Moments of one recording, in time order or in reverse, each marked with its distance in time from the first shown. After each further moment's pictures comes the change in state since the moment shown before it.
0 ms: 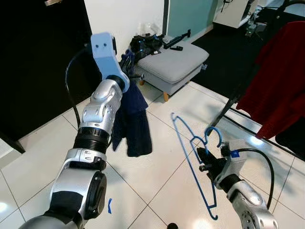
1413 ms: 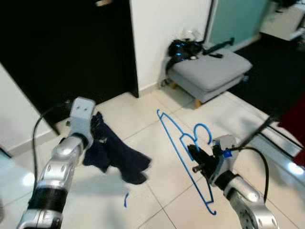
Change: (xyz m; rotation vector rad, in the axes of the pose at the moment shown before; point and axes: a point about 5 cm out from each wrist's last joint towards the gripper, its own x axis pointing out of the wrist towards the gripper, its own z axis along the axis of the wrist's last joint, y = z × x) left arm -0.154 0.110 -0.112 0.210 0.376 0.165; right arm 0.007 0.026 0.004 -0.123 0.034 0.176
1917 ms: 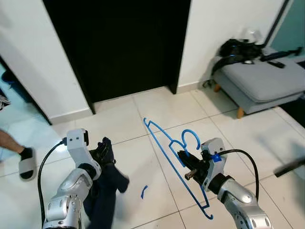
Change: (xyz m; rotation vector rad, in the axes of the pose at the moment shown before) left arm -0.017 -0.025 -0.027 -0.307 0.075 -0.030; right arm 0.003 0.005 -0.004 -0.010 0.029 0.059
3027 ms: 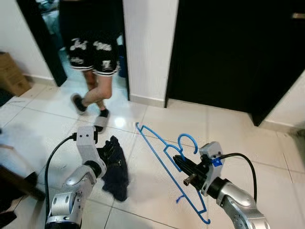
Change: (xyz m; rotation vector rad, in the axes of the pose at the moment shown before) left arm 0.007 -0.012 0.000 0.084 0.015 -0.091; right arm -0.003 0.007 -0.009 0.044 0.005 0.095
